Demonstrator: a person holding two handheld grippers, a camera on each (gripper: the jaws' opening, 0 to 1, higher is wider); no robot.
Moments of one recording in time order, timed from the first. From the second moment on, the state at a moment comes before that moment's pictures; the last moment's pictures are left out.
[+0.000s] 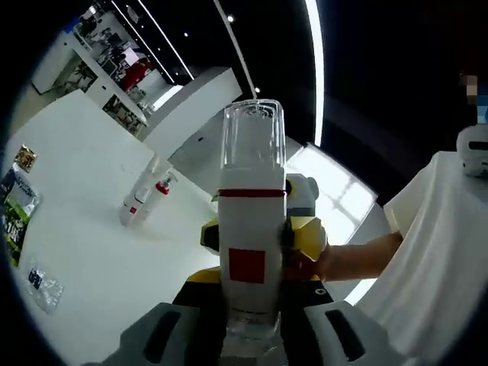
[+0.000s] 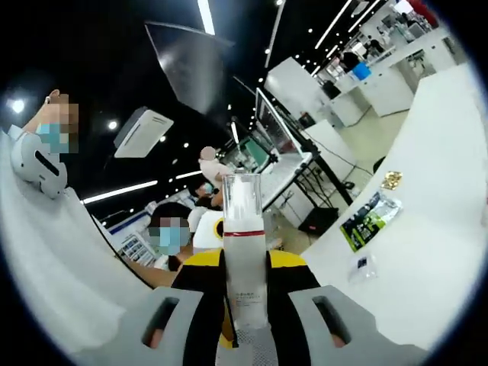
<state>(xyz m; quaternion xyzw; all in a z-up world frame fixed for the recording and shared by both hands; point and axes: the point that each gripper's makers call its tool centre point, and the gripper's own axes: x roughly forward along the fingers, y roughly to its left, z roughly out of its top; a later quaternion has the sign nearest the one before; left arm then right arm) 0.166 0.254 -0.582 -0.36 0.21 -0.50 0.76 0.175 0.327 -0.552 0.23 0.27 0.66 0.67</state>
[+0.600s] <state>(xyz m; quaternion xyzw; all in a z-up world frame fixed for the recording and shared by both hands) 0.182 0.274 -0.590 -0.35 0.22 -0.46 0.79 0.190 0.341 -0.554 0.20 0.23 0.61 0.73</state>
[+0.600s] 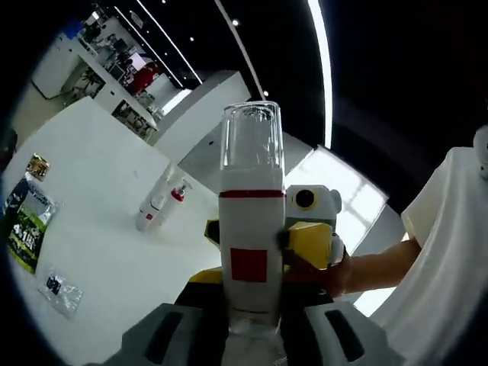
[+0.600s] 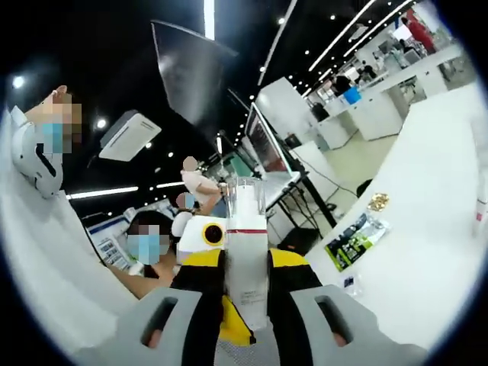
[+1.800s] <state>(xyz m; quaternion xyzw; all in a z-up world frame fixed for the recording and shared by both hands) 0.224 0.333 -0.673 -0.05 0.29 -0.33 0.90 0.239 0.364 -0.611 0.11 0.31 0.50 0.80</state>
